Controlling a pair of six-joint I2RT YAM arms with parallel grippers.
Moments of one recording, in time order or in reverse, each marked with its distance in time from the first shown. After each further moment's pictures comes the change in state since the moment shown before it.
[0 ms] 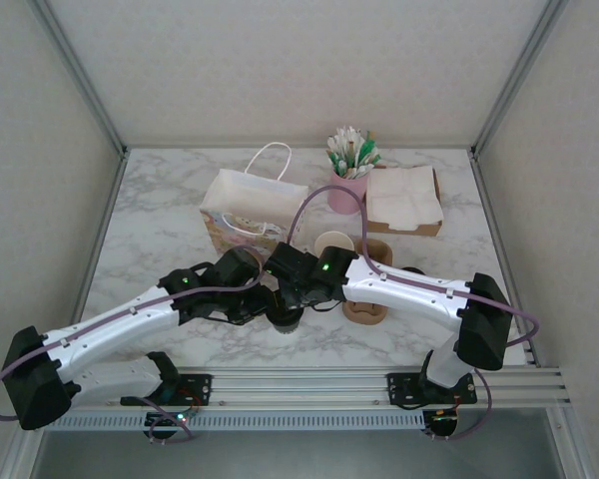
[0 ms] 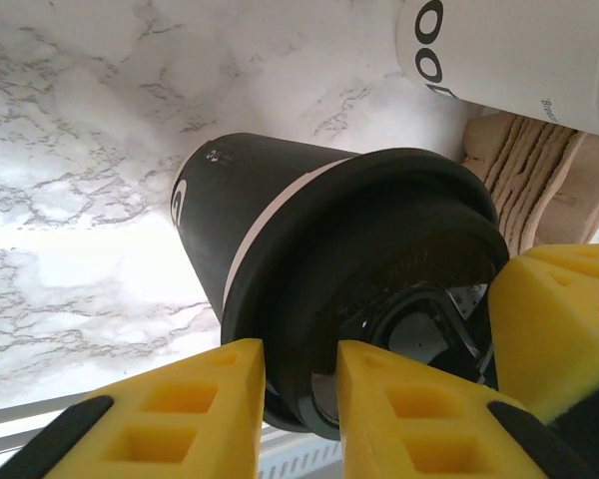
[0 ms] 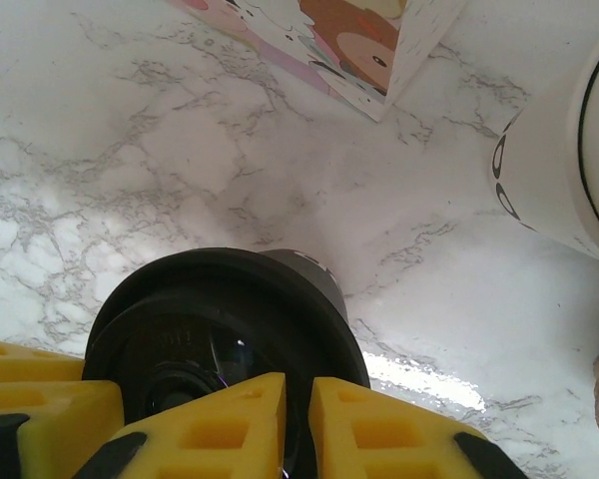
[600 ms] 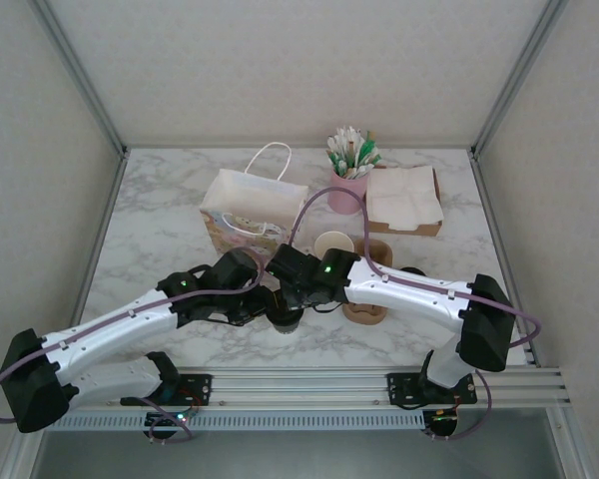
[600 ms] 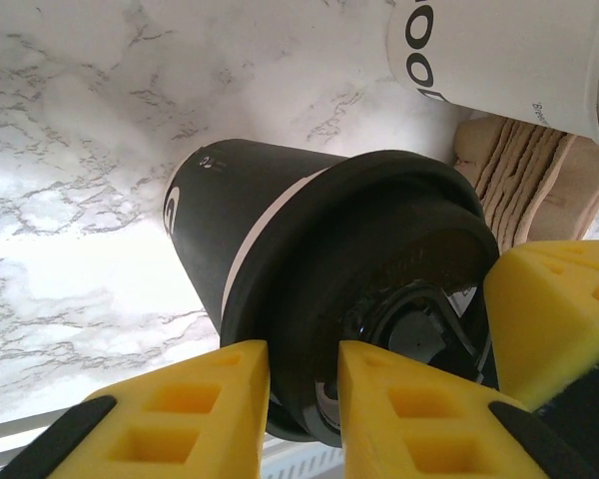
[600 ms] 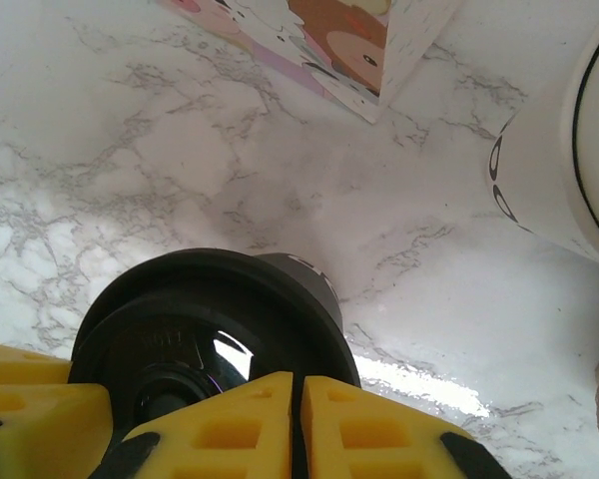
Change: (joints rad) left arm 0.007 -0.027 -0.042 0.045 0.000 0.001; right arm -0.002 -0.014 -0.041 0.030 0.004 0.003
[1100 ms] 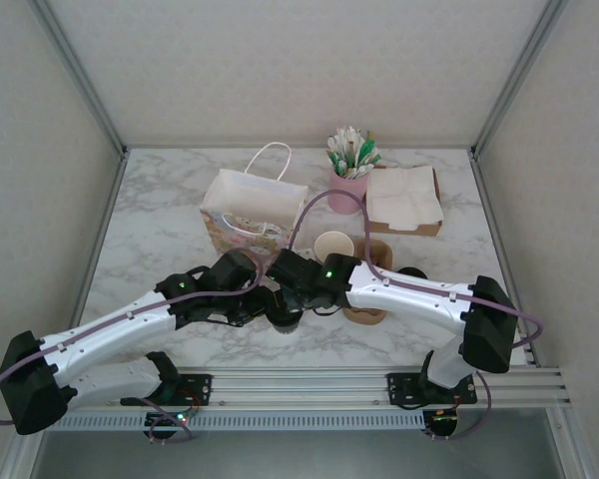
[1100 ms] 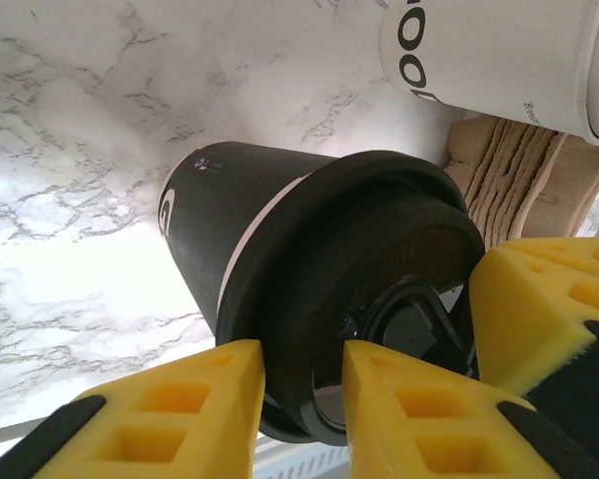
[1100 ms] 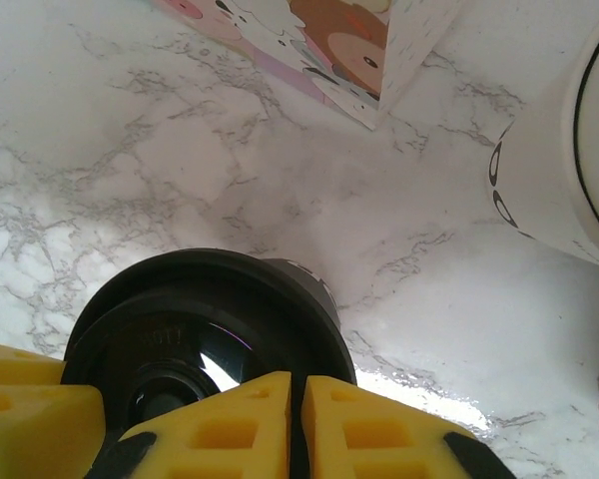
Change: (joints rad) left arm 0.000 -0.014 -0.006 0.006 -0.004 0.003; right arm 0.019 -0.011 -0.021 0.022 0.029 0.003
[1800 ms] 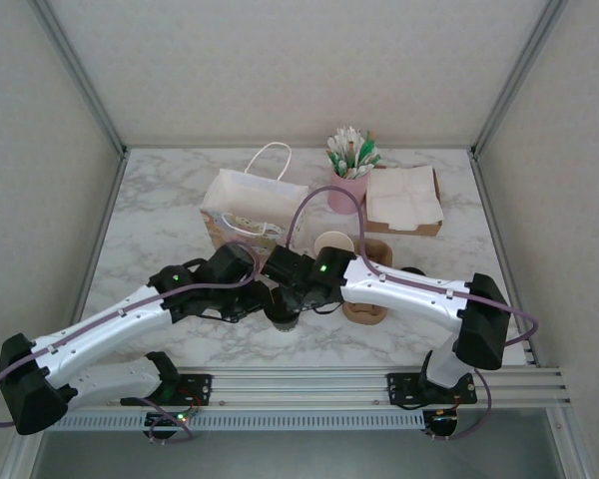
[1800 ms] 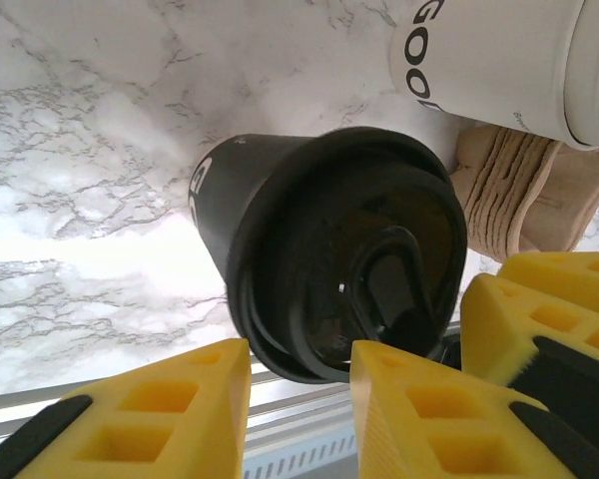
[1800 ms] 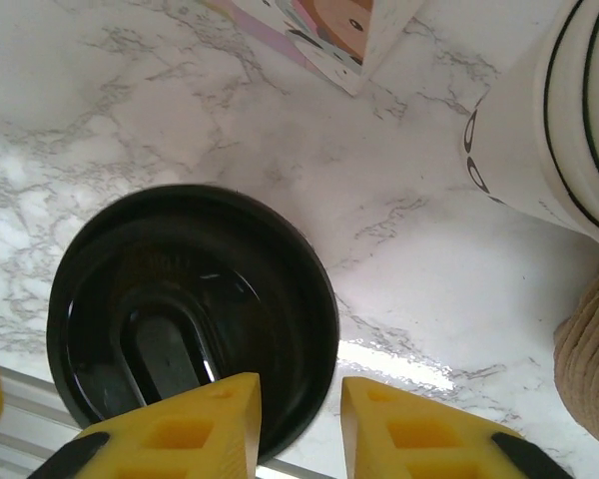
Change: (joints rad) left arm 0.006 0.000 0.117 -0.166 -0.038 0.024; right arm 0.006 0.032 0.109 -0.141 -0.008 -0.006
